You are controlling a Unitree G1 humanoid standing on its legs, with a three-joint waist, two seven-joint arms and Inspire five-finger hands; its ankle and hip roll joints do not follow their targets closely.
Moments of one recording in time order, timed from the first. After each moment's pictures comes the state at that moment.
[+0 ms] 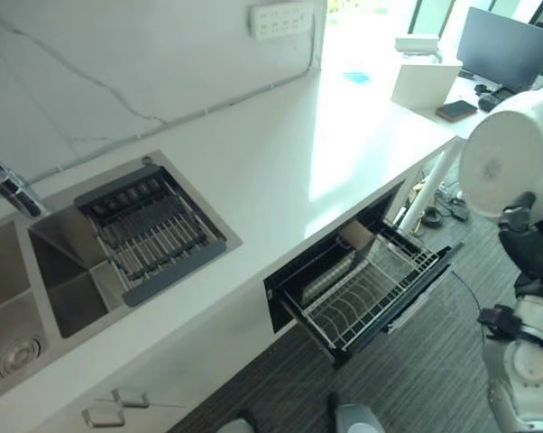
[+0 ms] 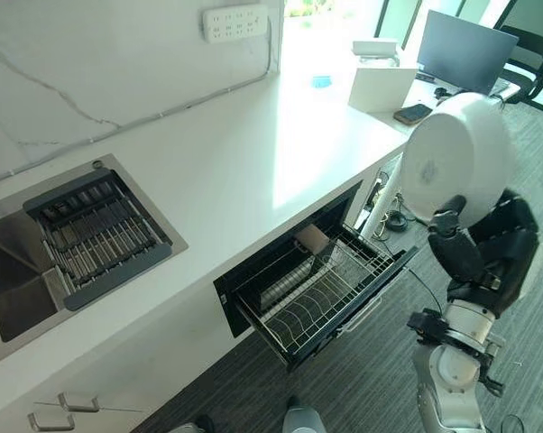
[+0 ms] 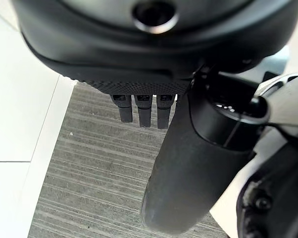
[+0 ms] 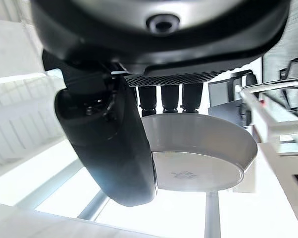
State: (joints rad) left arm 0.09 0.25 -0.32 1.09 0.28 0.20 0.03; right arm 0.12 -0.47 -0.10 -0.02 0.46 -0.58 -0.42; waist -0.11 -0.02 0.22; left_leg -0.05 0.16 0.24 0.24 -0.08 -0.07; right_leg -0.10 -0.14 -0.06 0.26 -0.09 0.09
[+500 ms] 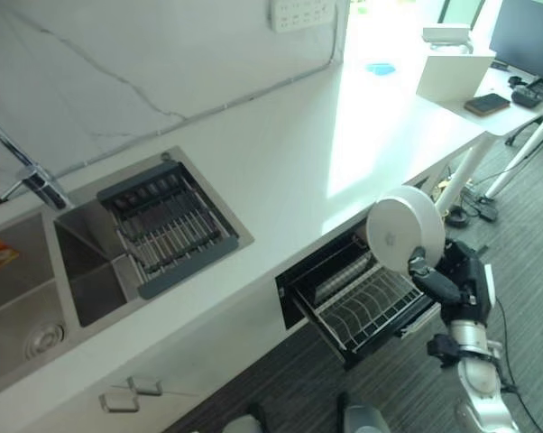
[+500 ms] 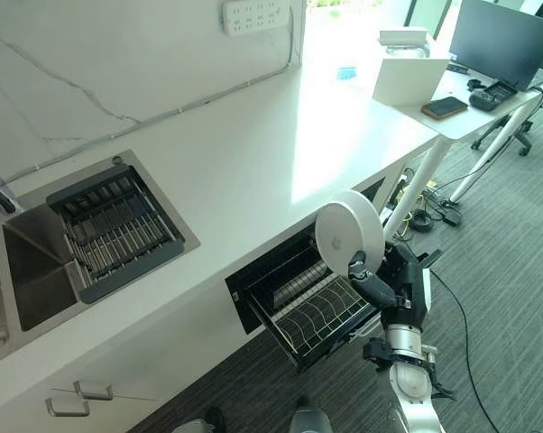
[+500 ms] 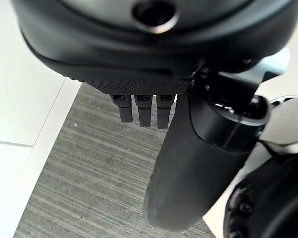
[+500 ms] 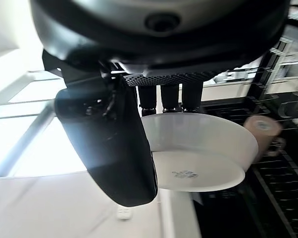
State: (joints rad) left arm 0.10 0.25 -0.33 1.05 0.20 0.20 0.04; right arm 0.11 -0.45 0.13 0.21 0.49 -0.48 -0.24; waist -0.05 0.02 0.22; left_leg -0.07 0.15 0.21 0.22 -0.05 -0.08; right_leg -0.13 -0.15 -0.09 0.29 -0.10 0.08
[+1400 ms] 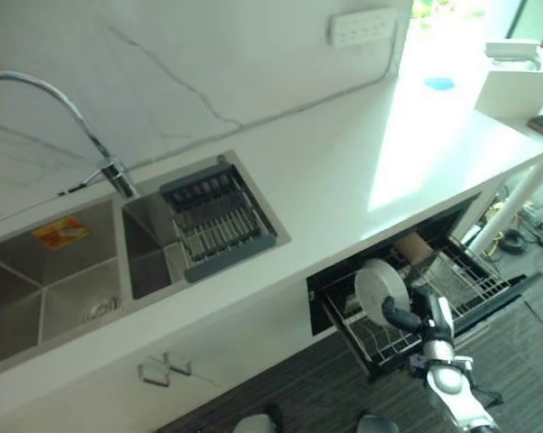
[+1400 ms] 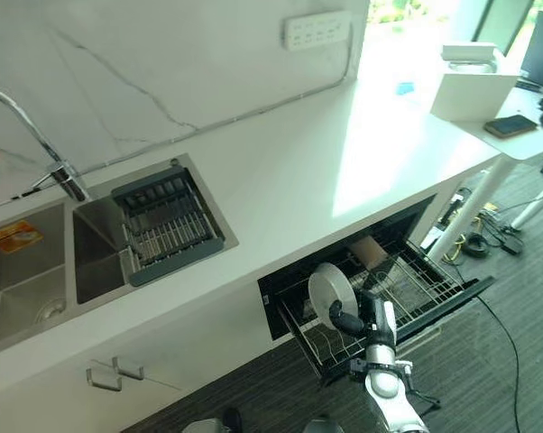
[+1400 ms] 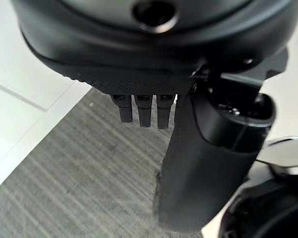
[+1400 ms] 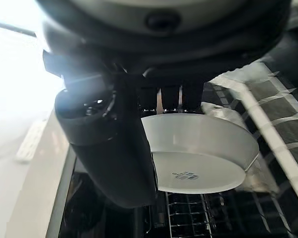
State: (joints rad) left arm 0.12 0.22 -0.27 1.05 0.13 0.18 0.03; right arm -0.06 -0.47 0.26 0.57 0.23 -0.30 -0.38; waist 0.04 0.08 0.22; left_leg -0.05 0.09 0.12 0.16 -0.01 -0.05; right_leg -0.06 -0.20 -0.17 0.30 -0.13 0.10
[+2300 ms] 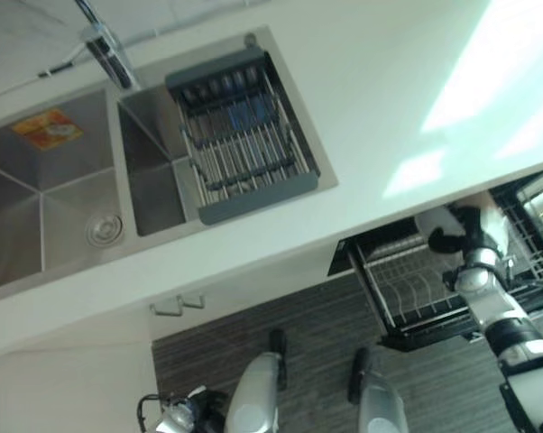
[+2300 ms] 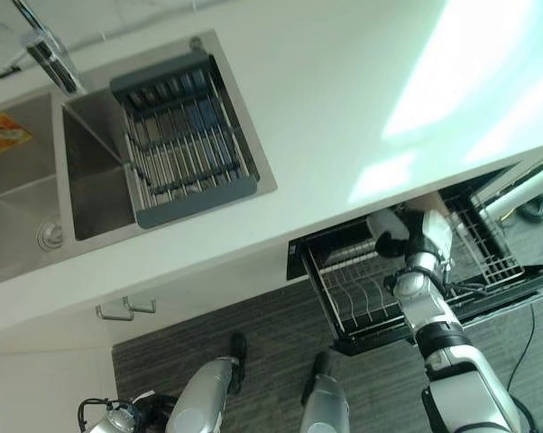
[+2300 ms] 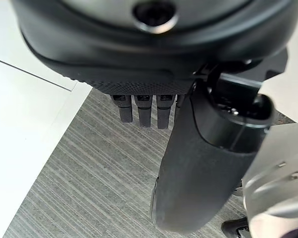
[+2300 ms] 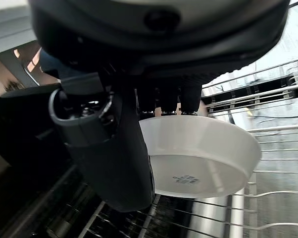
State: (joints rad) left arm -0.10 0.34 -0.39 1.01 0.13 0.15 -0.14; right arm -0.61 -0.64 0.28 0.79 -0.06 0.06 -0.48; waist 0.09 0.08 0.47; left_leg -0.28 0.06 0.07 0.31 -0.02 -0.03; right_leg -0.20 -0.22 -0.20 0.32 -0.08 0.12
